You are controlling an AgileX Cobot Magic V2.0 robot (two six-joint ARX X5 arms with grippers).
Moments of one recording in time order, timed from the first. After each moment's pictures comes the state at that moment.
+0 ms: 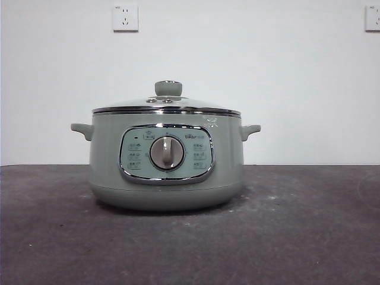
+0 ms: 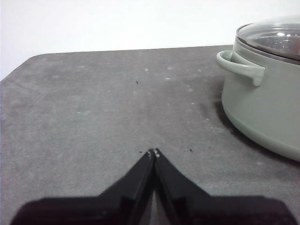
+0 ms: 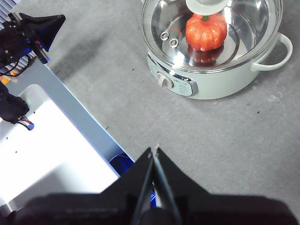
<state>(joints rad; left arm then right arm) 0.08 0.00 0.02 -0.18 0.13 0.03 0.62 1.14 1.64 -1.35 -0.26 -0.06</state>
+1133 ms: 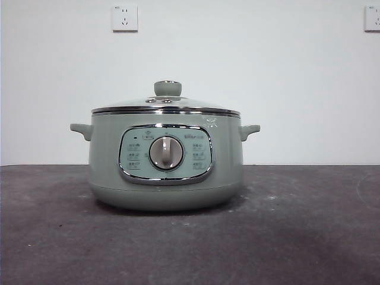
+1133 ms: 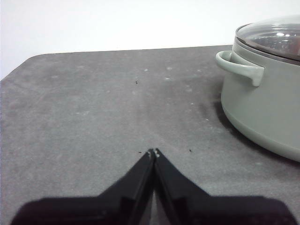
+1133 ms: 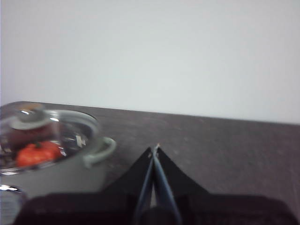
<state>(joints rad) 0.08 0.00 0.02 -0.18 0.13 0.03 0.07 0.13 0.33 -0.16 -0.16 -0.02</state>
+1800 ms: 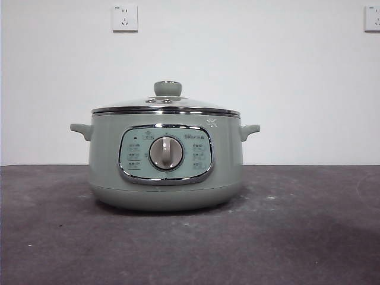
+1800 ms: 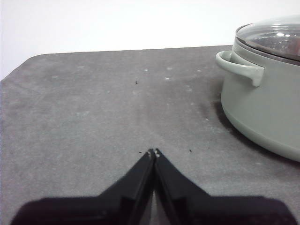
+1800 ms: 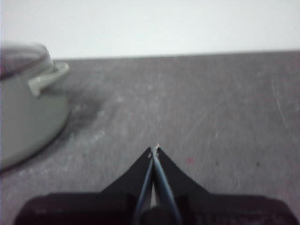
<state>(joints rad) 0.08 0.00 0.02 -0.18 0.13 0.03 0.07 0.01 0.02 -0.15 -0.05 0.03</state>
